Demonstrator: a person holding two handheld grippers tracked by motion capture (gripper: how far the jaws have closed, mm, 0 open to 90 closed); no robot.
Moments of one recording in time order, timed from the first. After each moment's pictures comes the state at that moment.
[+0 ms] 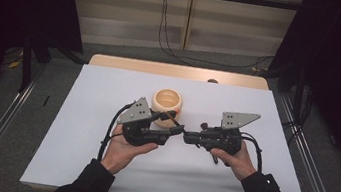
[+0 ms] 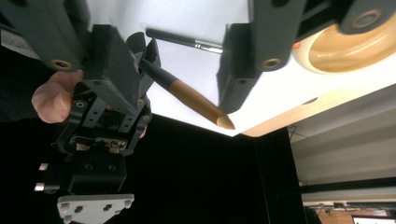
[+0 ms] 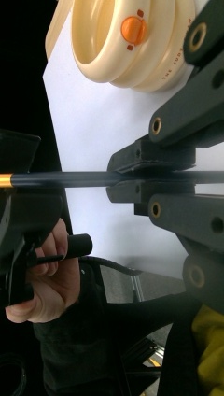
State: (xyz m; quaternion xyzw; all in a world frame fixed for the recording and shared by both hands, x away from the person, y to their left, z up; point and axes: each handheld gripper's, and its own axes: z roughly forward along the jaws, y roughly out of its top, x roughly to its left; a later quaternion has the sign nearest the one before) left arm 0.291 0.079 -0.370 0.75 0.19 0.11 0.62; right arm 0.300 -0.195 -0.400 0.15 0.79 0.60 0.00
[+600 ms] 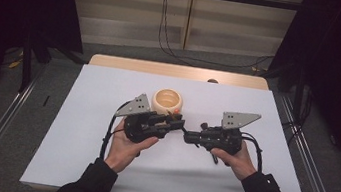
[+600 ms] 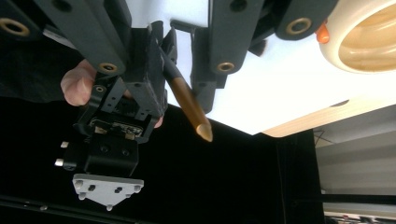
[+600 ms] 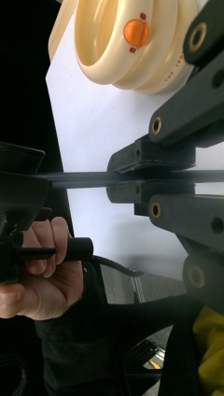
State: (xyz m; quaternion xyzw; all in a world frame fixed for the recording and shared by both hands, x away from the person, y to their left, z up) left arm 0.298 0.079 -0.369 0.73 0.20 0.03 0.65; right arm 0.300 -0.195 -0.400 0.14 0.79 0.60 0.01
